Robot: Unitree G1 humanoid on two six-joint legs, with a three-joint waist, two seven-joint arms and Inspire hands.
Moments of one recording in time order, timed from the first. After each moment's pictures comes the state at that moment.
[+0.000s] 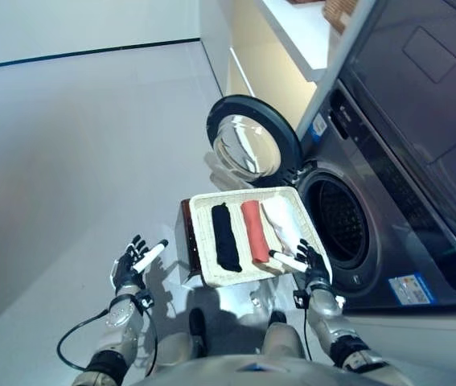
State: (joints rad) left arm 0.01 0.21 -0.17 0.76 -0.62 -0.27 0.18; right arm -0.09 -0.19 0.17 0.93 0.34 -0.22 -0.30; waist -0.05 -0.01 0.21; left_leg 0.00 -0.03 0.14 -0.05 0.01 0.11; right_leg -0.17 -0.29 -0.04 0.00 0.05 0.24
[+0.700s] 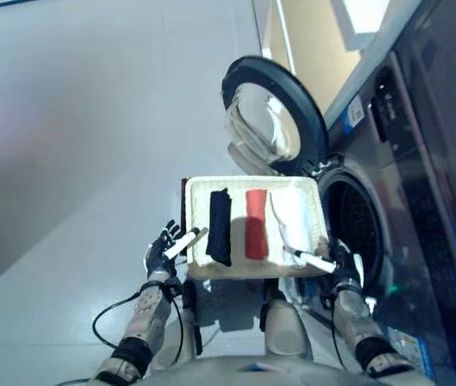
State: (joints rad) left arm -0.04 0.13 -0.26 0.70 -0.62 -0.27 0.16; right arm -0.14 -0.33 0.15 0.90 0.26 -0.22 -0.37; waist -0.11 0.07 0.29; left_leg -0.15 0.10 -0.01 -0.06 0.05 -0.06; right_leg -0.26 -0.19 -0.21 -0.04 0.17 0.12
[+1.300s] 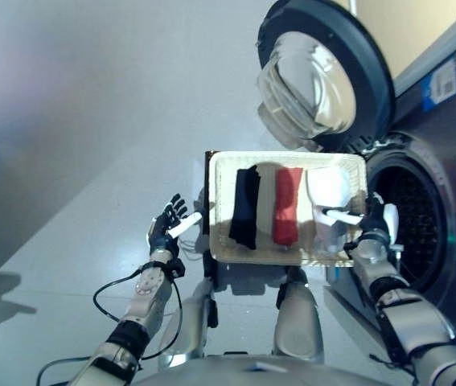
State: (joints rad) left arm -0.12 0.21 -0.34 0.54 -0.61 -0.29 0.16; right arm -0.55 -0.51 0.15 1.21 0.16 -0.18 -0.46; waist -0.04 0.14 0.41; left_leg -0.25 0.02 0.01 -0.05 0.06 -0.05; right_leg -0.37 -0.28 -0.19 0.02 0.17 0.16
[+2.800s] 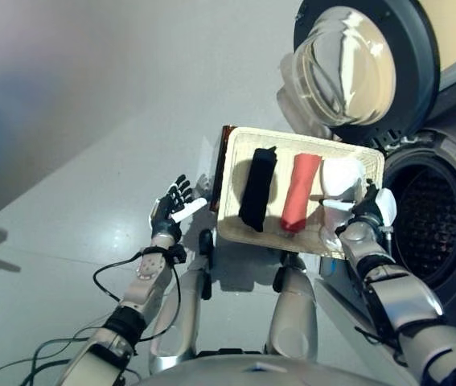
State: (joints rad) left arm -0.18 0.26 -0.40 0.52 -0.62 -0.30 0.19; right arm -0.64 -0.42 0.16 1.34 0.03 -0.09 -0.57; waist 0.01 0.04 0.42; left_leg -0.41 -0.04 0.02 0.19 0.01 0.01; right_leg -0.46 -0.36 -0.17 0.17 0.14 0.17
